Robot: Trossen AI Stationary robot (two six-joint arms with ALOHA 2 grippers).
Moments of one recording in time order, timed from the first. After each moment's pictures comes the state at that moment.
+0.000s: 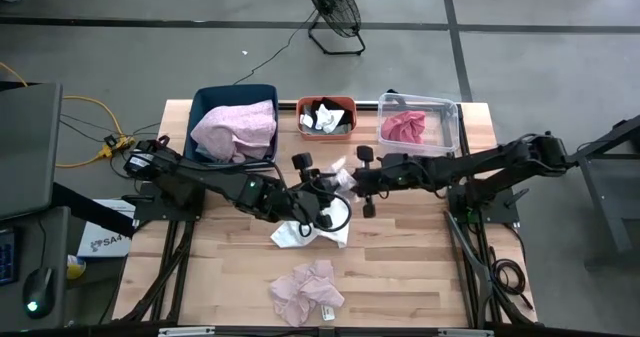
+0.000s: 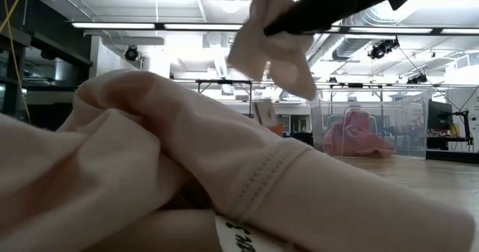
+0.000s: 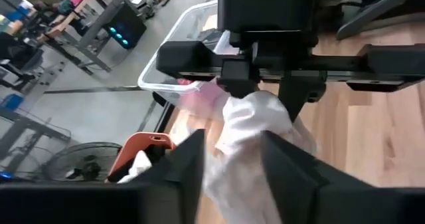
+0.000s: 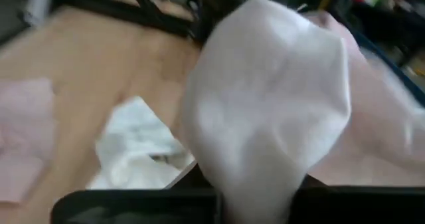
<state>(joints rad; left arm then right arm) -0.30 1.67 1.56 -0.48 -0.83 0.03 0.04 1.34 0.79 0.18 0.07 -0.22</state>
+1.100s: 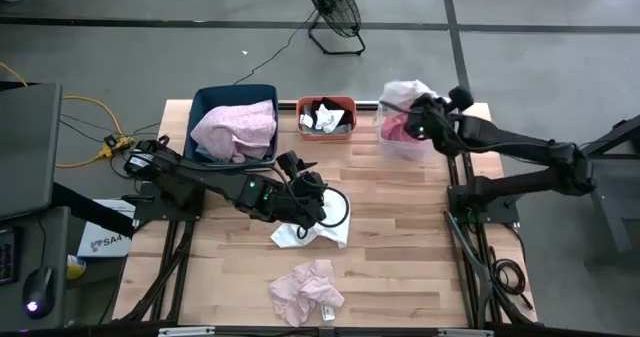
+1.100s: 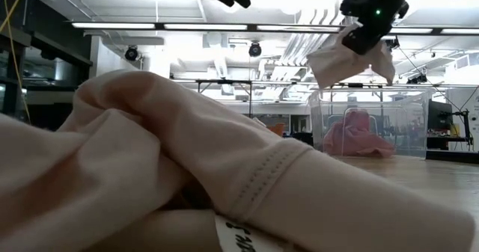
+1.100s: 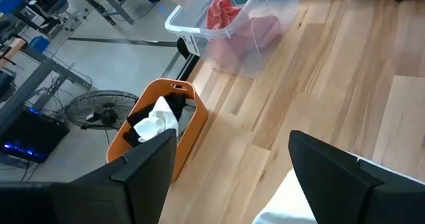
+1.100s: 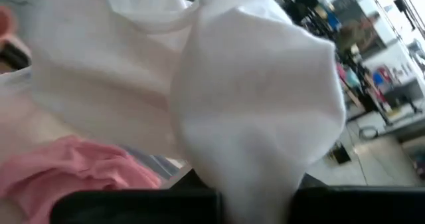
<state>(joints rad) -0.30 1.67 1.56 -0.74 -0.93 -0.27 -0.37 1.07 0.96 -0.74 1.08 0.04</state>
